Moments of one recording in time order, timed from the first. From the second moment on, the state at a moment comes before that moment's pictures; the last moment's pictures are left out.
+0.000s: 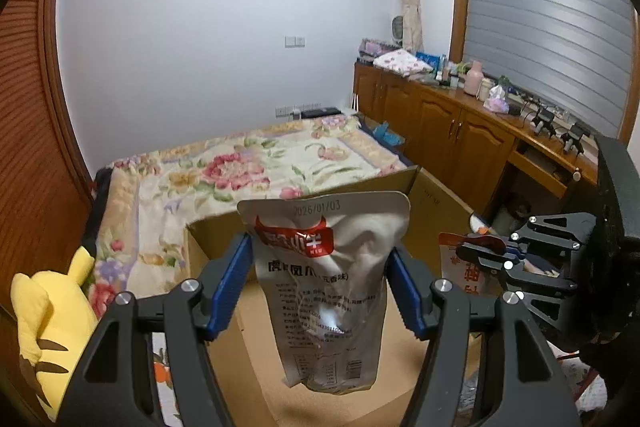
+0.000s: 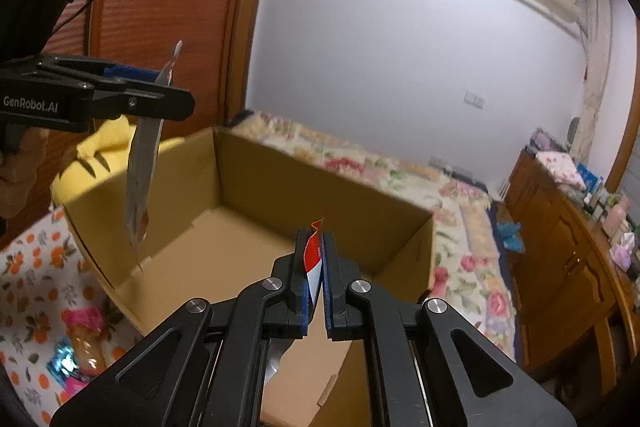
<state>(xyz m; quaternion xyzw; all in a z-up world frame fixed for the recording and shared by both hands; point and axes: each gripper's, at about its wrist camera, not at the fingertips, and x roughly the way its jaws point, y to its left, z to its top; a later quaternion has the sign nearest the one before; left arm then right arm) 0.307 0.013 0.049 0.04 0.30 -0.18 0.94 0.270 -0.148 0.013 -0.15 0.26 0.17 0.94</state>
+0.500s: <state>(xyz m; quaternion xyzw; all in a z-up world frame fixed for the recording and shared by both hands) 0.318 0.007 0.030 0.05 0.31 -0.19 0.93 0.278 -0.142 -0.005 -0.15 0.30 0.19 0.92</state>
